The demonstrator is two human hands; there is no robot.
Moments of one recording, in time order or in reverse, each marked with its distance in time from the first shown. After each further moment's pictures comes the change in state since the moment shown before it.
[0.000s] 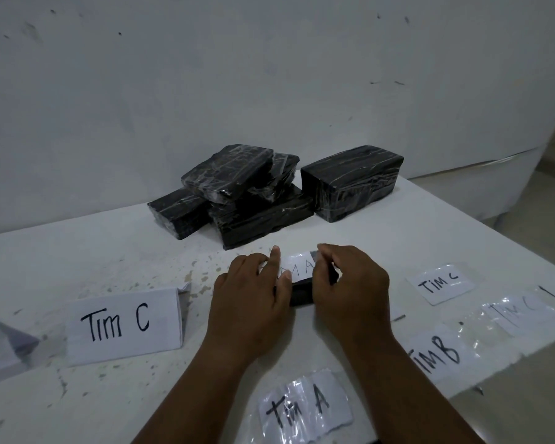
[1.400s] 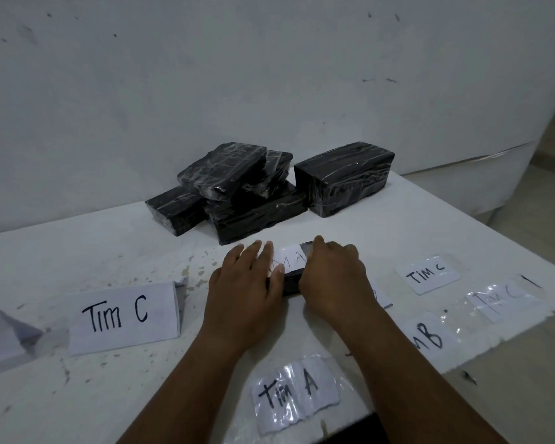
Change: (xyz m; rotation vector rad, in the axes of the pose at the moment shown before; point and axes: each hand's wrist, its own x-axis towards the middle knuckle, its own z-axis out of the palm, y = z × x) left_hand -0.004 0.005 -0.005 -0.077 -0.060 -0.043; right_hand 0.024 -0.025 -0.012 -0.383 -0.658 0.293
